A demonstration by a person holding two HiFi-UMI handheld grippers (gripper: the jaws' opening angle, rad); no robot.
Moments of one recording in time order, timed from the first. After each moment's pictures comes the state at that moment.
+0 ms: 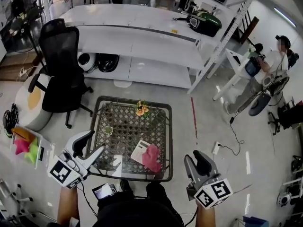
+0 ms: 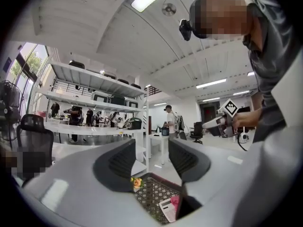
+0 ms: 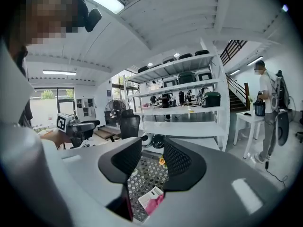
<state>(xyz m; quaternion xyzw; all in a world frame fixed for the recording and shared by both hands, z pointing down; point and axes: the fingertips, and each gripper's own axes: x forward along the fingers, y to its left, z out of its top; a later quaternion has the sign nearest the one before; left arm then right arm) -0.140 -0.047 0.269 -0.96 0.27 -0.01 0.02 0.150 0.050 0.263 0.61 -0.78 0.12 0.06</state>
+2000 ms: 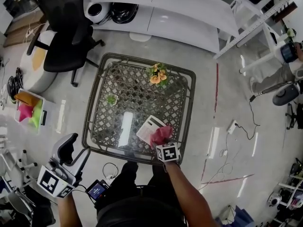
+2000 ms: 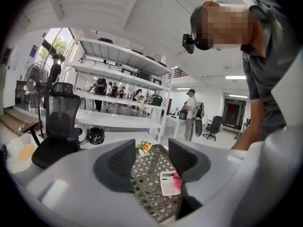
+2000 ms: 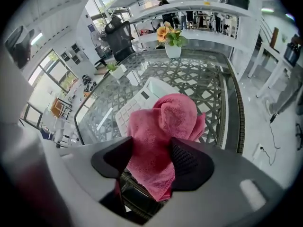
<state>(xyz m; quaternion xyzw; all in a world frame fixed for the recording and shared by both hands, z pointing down) -0.181 -0.050 0.400 -0.91 0.38 -0.10 -0.12 0.095 0.010 0.766 0.45 -0.68 0.43 0.39</state>
